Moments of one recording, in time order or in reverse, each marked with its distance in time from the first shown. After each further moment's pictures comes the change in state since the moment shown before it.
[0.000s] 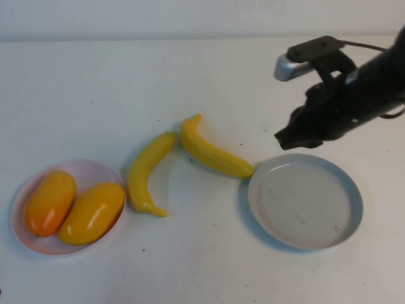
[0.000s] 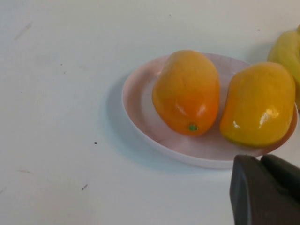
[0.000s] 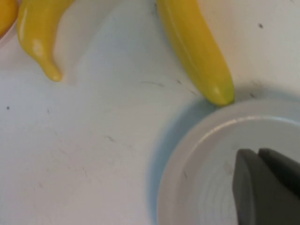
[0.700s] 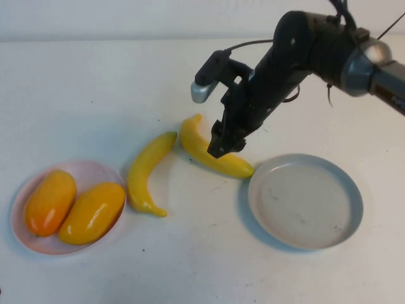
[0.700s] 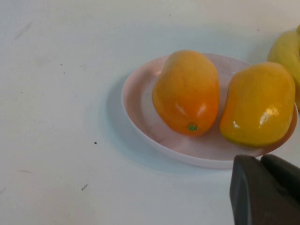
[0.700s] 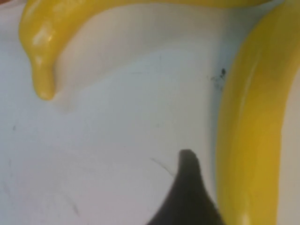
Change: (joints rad) right arm 0.111 0.515 -0.605 -0.020 0.215 -0.344; left arm 0.000 0.000 0.000 0.000 0.000 0.000
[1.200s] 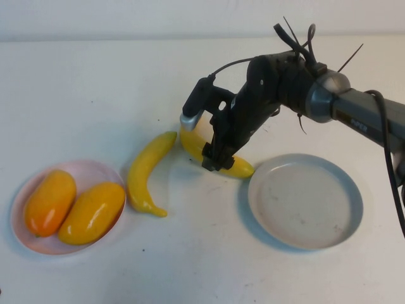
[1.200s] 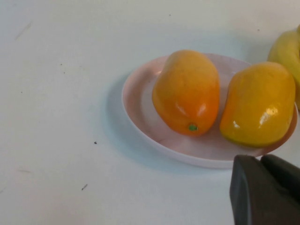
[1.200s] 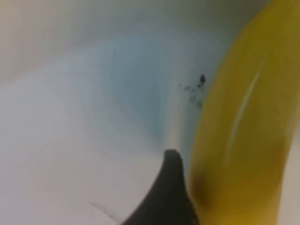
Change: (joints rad) right arm 0.051 0.119 -0.002 -0.132 -0.184 -0.004; left arm 0.000 0.000 0.000 0.000 0.000 0.000
